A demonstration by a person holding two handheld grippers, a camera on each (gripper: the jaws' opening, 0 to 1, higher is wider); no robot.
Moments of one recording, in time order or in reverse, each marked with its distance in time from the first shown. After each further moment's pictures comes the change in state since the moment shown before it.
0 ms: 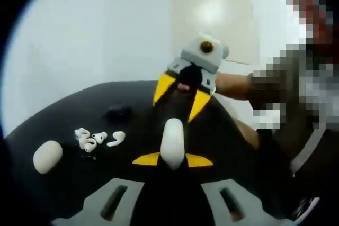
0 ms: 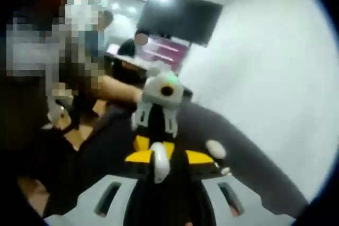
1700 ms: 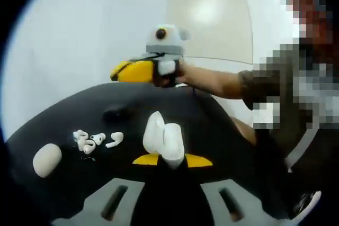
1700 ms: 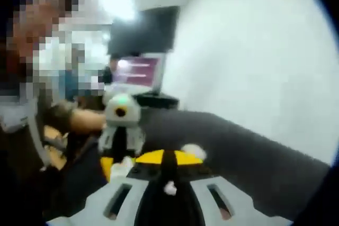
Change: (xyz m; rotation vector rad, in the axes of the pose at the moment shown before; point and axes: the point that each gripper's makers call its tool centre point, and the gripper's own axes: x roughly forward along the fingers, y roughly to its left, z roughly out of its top) left arm -0.009 -0.002 -0.004 0.033 -0.001 -0.019; right arm -0.025 -0.101 -0.004 0.298 -0.082 -0.258
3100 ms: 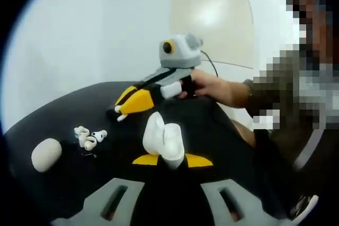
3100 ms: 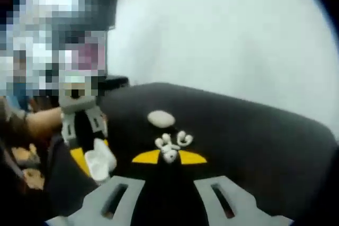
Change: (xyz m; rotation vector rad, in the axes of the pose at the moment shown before) left arm 0.003 0.001 0.000 -0.045 -0.014 -0.004; right arm 0.006 0.010 -0.049 0.043 0.159 -0.267
